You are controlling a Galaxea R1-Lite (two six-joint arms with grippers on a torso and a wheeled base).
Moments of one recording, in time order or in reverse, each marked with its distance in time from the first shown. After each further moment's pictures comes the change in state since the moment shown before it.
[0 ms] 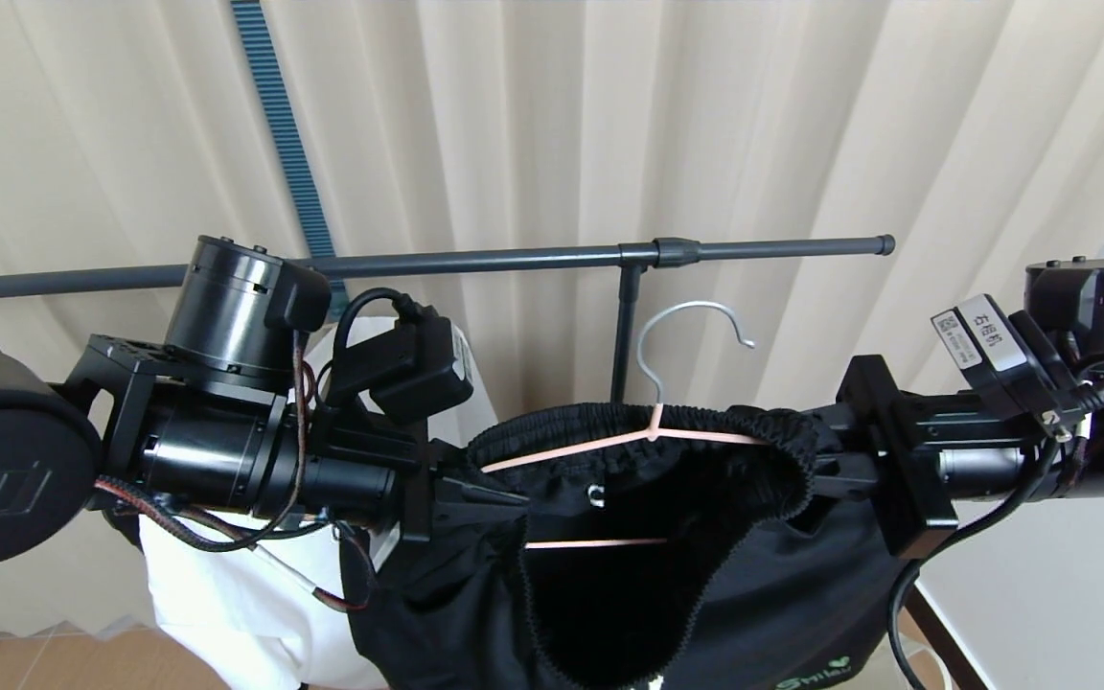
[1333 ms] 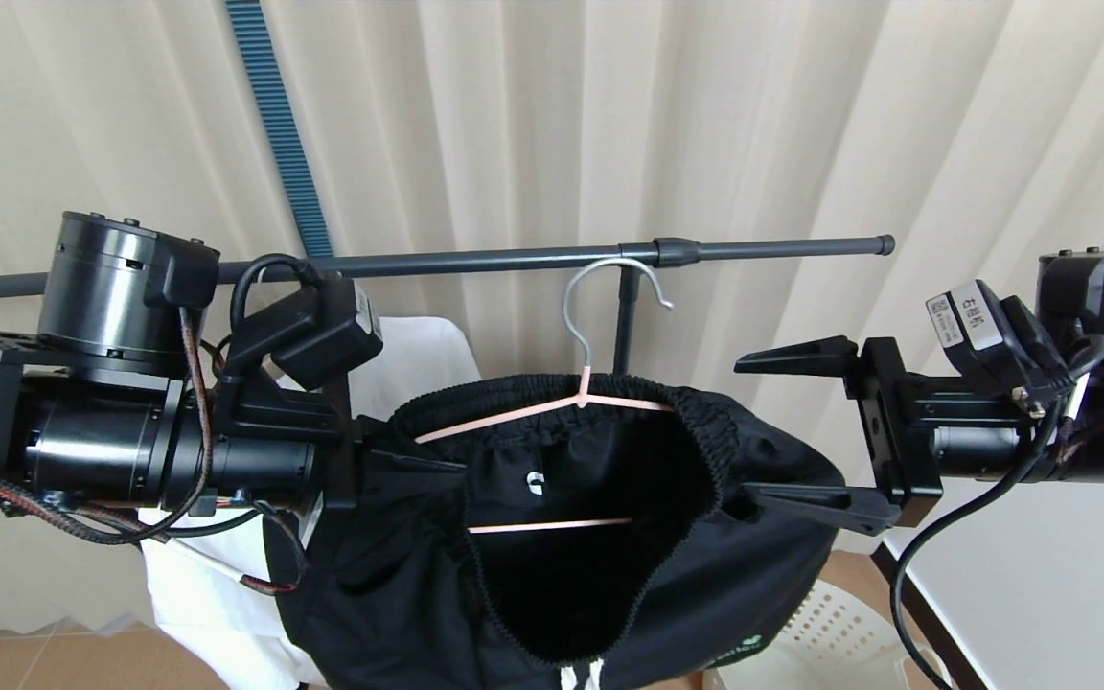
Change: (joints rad) left arm 0.111 -0.105 0.051 -0.004 0.002 -0.081; right arm -0.043 0.010 -0.020 0.002 -0.078 -0.022
